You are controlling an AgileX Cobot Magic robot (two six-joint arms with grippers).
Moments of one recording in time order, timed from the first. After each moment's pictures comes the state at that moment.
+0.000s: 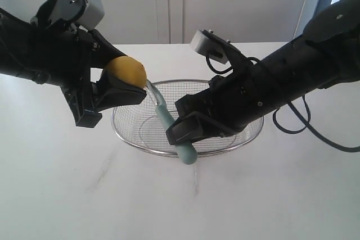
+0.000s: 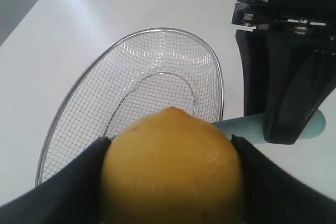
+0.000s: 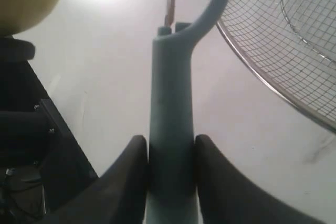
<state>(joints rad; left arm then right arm) -0.47 1.31 -0.97 -0.99 0.67 1.52 0.42 1.56 -1.01 0.98 0.93 -0.70</state>
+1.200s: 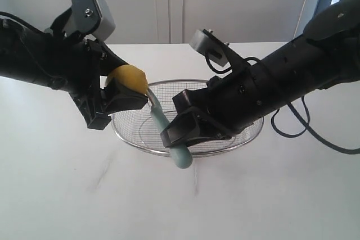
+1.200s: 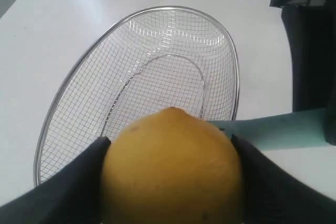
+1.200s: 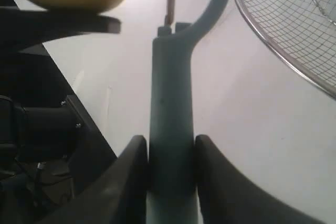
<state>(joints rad) -0.47 1.38 -0.97 -0.99 0.62 1.52 0.42 1.56 -1.01 1.03 0.99 -0.67</state>
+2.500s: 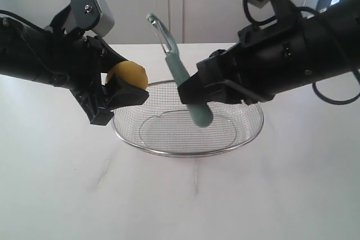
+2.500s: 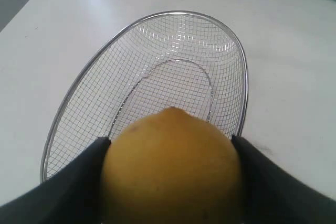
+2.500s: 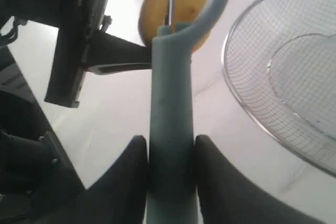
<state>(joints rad) -0.47 1.38 -0.97 -1.02 0.60 1.52 0.42 1.26 -1.00 0.90 0.86 -0.61</state>
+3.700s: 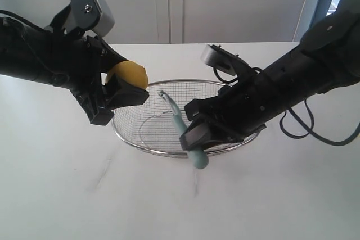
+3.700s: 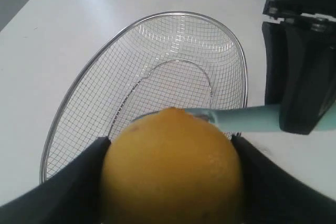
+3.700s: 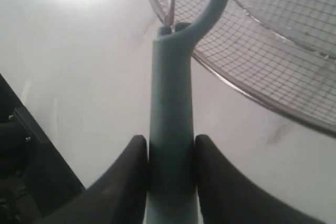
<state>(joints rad) -0.47 1.38 -0.97 -1.02 0.60 1.52 0.38 1.63 -1.01 0.93 0.92 -0.63</state>
